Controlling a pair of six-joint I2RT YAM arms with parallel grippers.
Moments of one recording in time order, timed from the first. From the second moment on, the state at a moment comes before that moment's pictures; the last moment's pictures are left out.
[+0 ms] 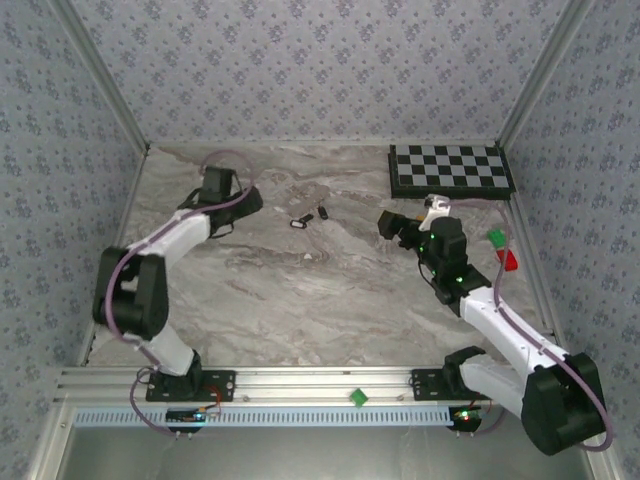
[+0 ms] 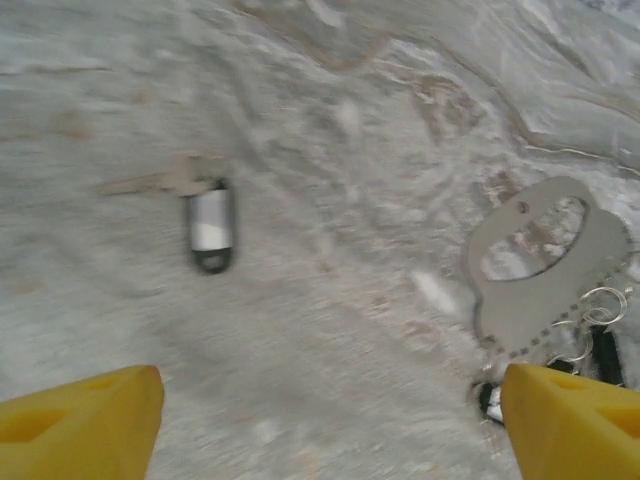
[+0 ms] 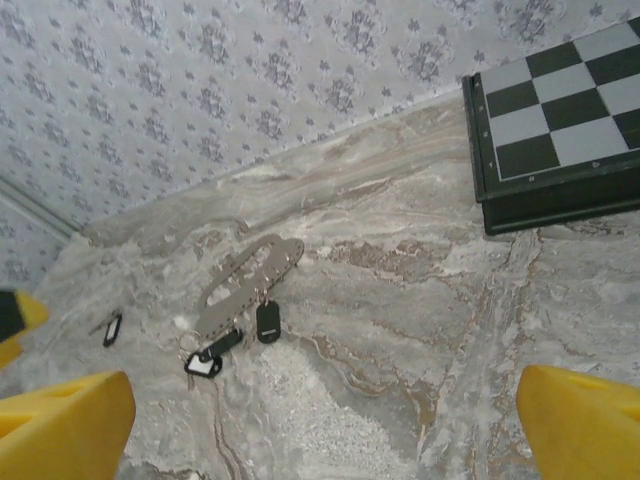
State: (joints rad) left arm -0.27 1.69 1.14 -0.25 -0.04 -0.54; right arm 0.36 1.02 0.54 0.18 0.03 0.50
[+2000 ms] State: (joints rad) left arm -0.63 1.63 1.00 -0.43 -0.04 -0.64; right arm 0.52 1.18 0.50 0.21 0.17 0.48
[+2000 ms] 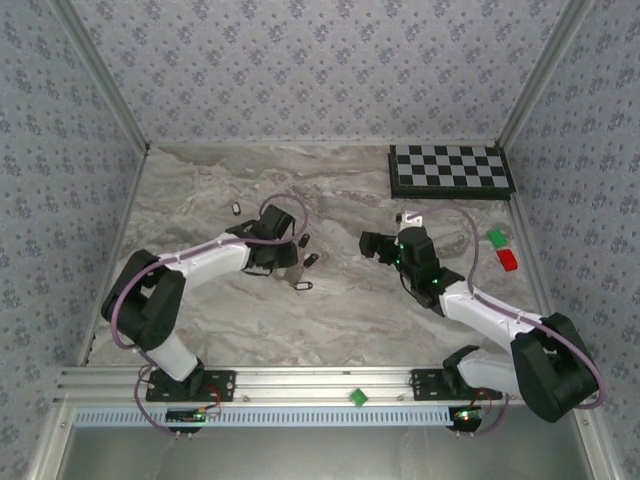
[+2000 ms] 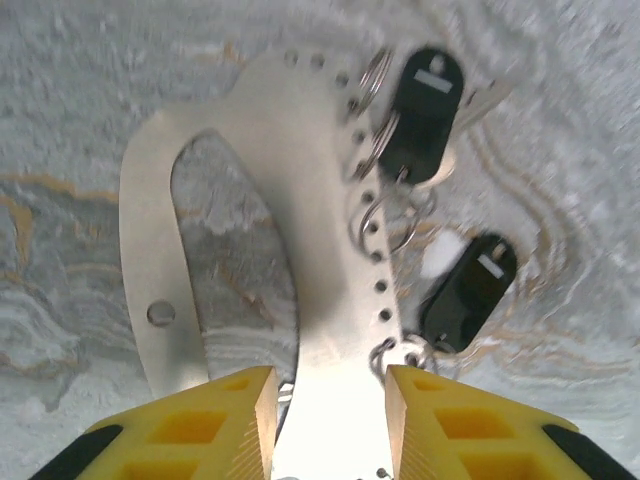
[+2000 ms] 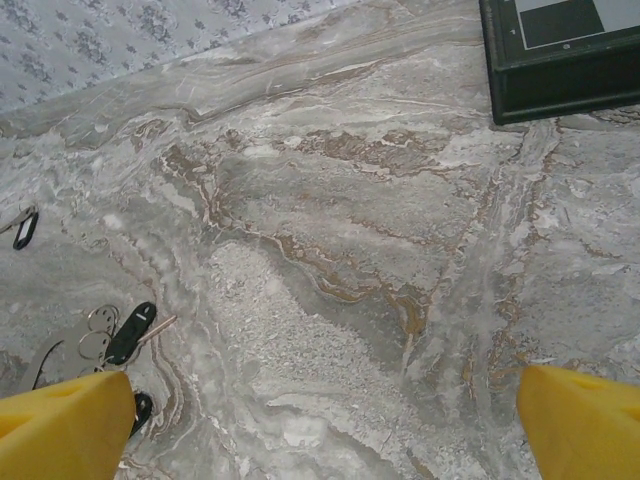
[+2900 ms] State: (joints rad) left arm -0.57 1.88 1.19 -0.45 -0.04 -0.51; right arm 0.53 1.17 0.51 0.20 0.18 0.47
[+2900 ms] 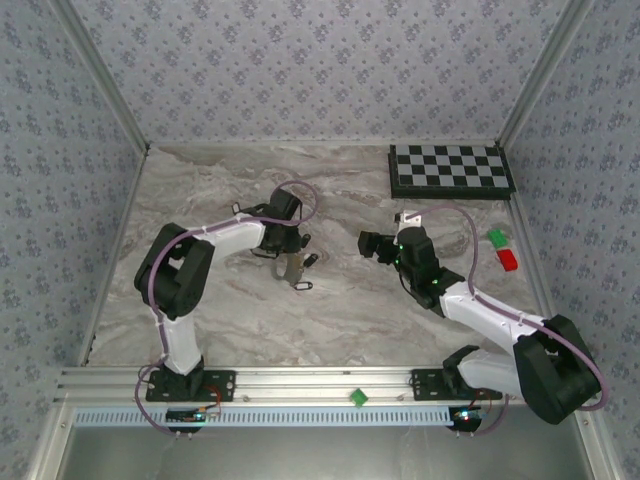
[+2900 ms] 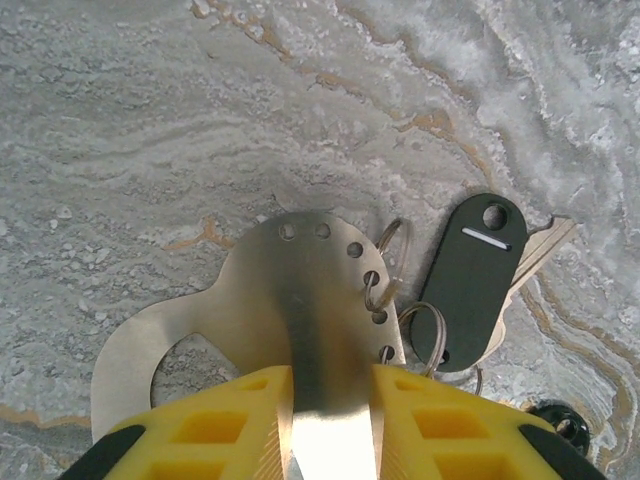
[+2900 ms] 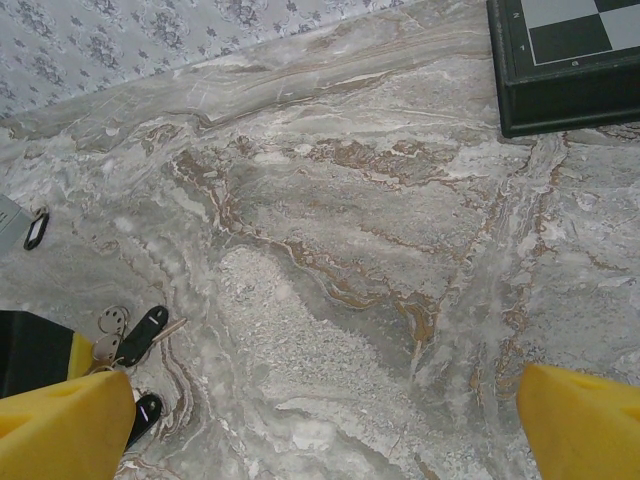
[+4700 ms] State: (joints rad) left arm -0.63 1.92 1.27 -0.46 -0.08 -0.38; right arm 0.54 1.18 0.51 0.20 0.18 0.47
